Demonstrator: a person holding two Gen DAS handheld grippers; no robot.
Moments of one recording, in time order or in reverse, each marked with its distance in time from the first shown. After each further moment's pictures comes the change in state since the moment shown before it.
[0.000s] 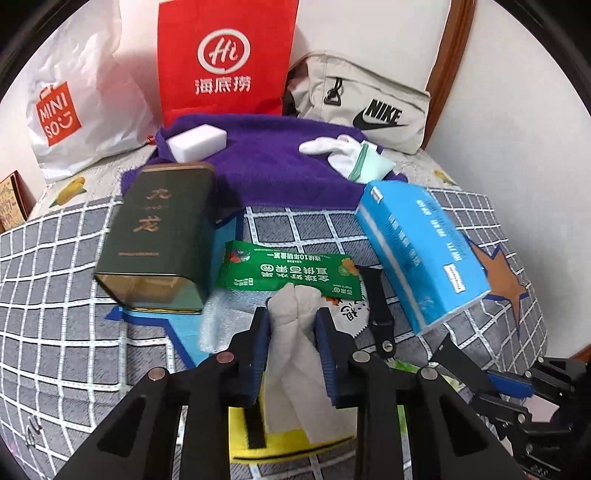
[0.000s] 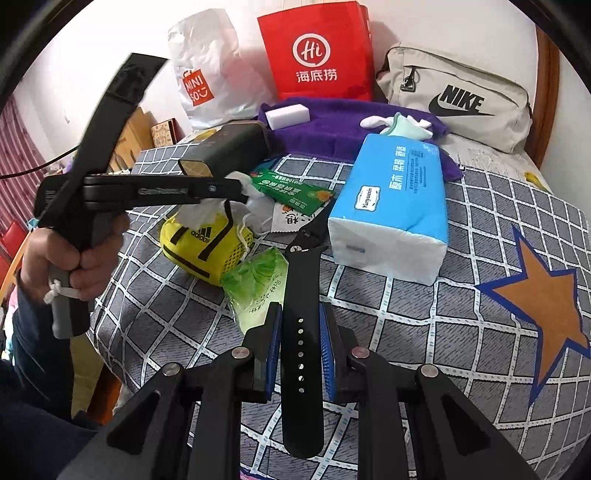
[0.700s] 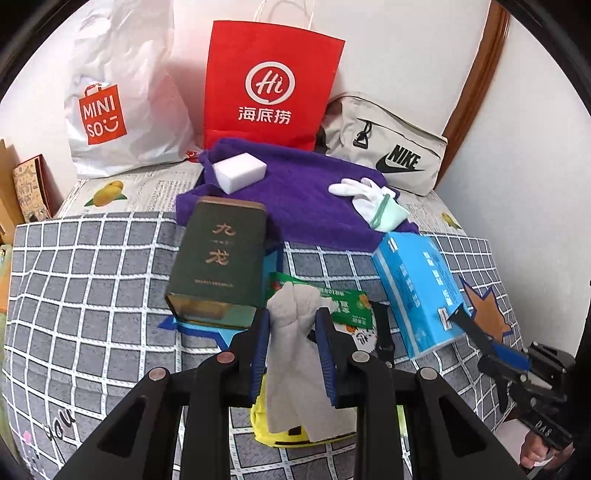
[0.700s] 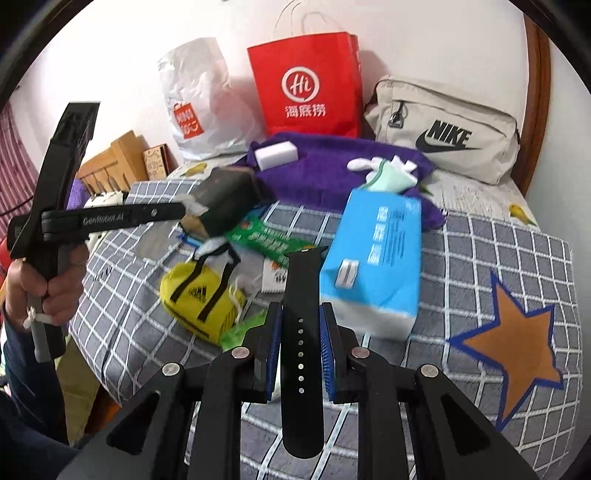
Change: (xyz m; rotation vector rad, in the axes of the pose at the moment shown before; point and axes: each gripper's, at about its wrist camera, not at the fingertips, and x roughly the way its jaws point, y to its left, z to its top) left arm -0.045 0.038 0.022 -0.110 -0.056 0.005; right arm -0.021 -0.005 0.048 0.014 -0.073 -0.037
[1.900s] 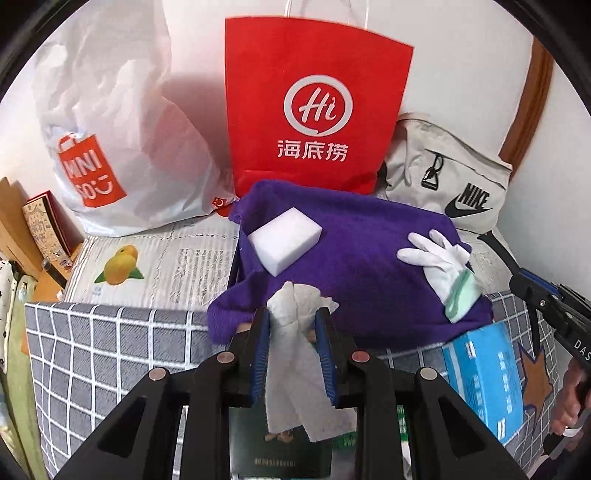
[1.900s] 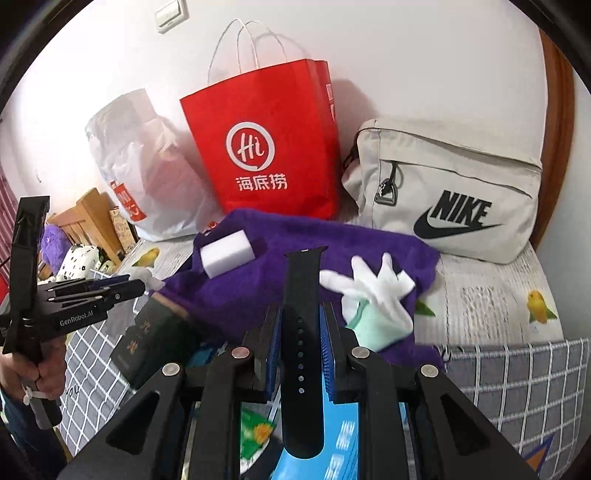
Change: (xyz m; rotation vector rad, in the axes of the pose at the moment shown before) left arm 0.074 0.028 0.119 0.007 0.021 0.157; right arm 0.091 -0.055 0.165 0.068 -0.089 -0.027
